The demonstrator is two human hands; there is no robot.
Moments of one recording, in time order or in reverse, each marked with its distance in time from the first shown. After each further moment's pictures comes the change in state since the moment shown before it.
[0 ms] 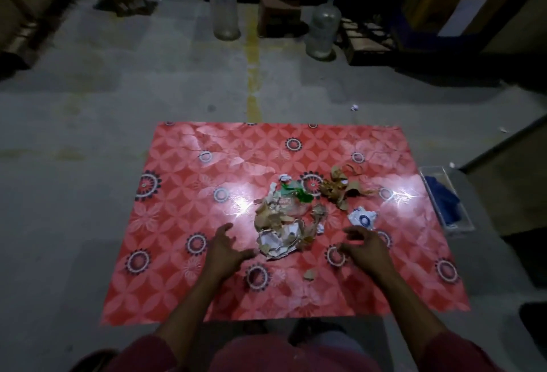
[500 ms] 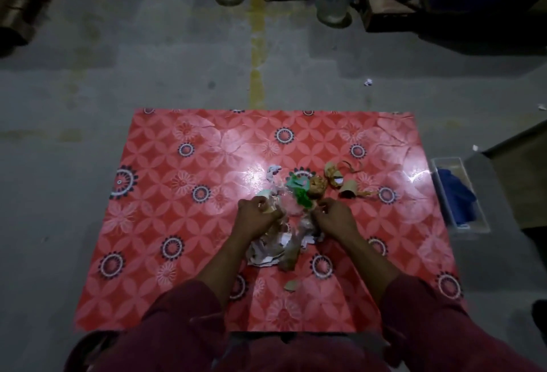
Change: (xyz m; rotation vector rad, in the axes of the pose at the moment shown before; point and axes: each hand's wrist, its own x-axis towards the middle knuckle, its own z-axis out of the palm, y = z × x) left_hand 0.090 0.082 0.109 0.322 -0.076 -0.061; right_hand 0.117 -0.041 0.013 -0.250 -0.120 -0.122
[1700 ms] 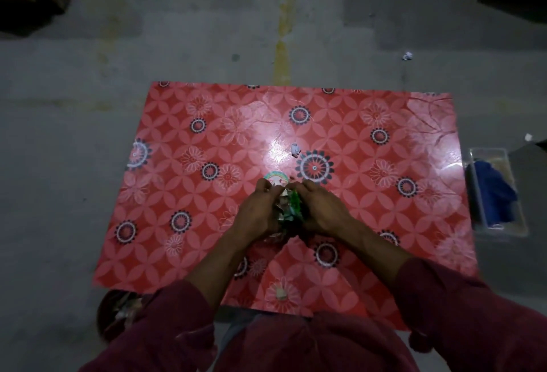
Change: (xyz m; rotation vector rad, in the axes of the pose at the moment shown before) left_hand -0.037 0.009 0.000 0.514 0.020 0.486; right_hand 0.014 -0.011 0.016 -0.334 -0.283 -0.659
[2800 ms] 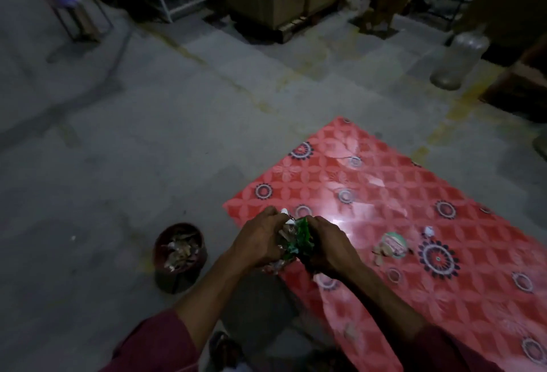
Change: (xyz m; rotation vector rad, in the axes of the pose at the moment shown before) left_hand -0.279 -0.083 -0.060 -0.166 0.510 -0.450; right_hand -0.008 -0.254 0.056 -0.103 -0.086 -0.564
